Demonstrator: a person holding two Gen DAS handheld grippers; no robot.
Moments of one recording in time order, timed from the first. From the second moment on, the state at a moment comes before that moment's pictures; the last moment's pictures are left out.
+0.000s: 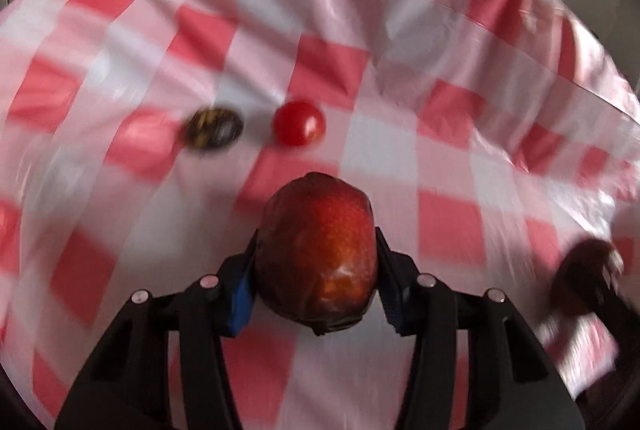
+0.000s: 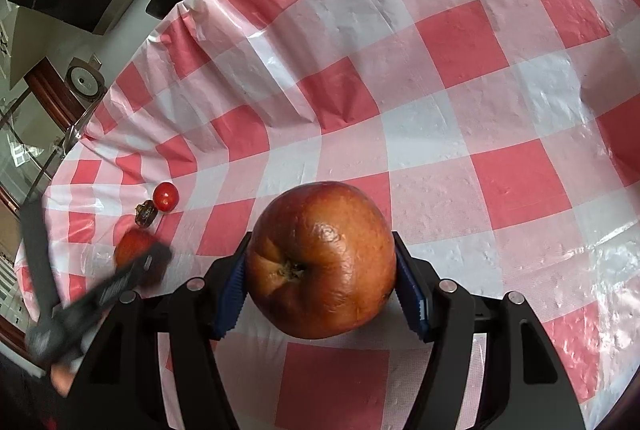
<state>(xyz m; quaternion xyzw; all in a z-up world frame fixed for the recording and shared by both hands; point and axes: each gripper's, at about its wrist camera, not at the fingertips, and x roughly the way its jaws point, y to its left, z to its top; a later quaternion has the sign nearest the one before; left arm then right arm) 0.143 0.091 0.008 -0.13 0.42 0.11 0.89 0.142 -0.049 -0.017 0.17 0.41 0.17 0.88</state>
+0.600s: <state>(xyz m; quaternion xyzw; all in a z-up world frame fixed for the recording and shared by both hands) 0.067 0.081 0.002 -0.19 0.39 0.08 0.90 0.144 -0.051 -0.017 0.17 0.40 0.17 0.88</state>
